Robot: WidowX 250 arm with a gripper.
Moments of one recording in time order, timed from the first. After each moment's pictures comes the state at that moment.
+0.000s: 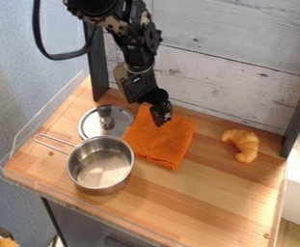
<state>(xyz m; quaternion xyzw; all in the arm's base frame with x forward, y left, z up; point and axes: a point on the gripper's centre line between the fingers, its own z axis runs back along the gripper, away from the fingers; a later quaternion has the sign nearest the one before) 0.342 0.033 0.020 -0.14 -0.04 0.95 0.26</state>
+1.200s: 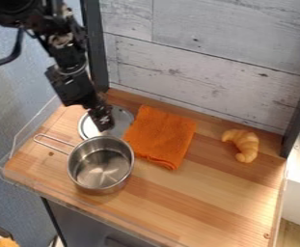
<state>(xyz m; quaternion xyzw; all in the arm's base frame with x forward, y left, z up) 0.282 0.104 0.024 -0.12 -0.03 0.96 0.26</state>
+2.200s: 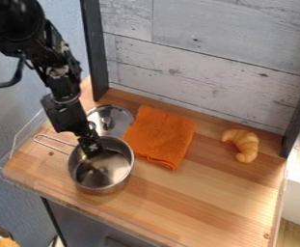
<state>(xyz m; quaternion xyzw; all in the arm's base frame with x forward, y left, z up) 0.268 0.111 -0.027 -0.06 -0.01 0.96 0.28</state>
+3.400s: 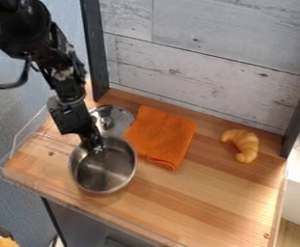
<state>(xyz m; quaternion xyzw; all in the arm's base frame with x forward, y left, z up) 0.268 0.101 -0.021 -0.06 0.02 0.96 0.28</state>
